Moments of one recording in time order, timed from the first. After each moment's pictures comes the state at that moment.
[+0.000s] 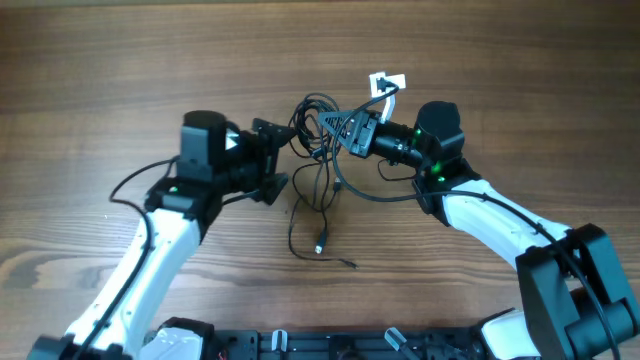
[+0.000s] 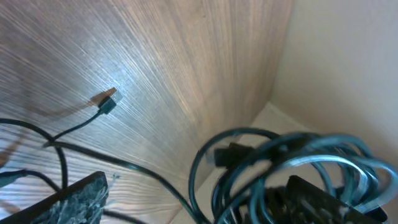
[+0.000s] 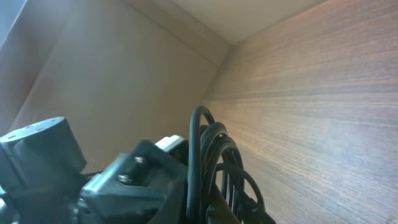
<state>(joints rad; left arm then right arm) -0.23 1.30 0.79 -0.25 0.54 -1.50 0.40 1.62 0.76 0.76 -0.75 0.91</state>
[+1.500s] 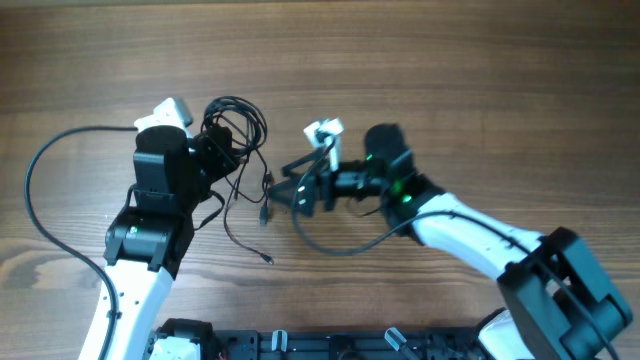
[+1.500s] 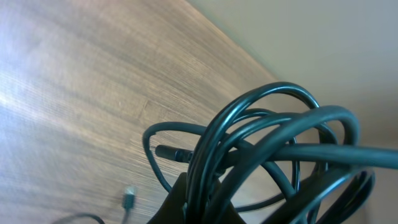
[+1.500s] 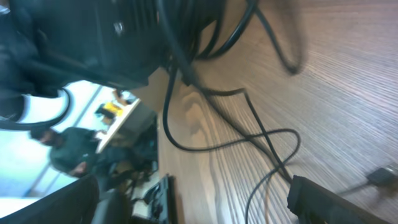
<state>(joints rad) -0.14 1.02 0.80 -0.36 0.09 -0.73 0.65 1.63 0.76 0.59 -0.84 0.62</state>
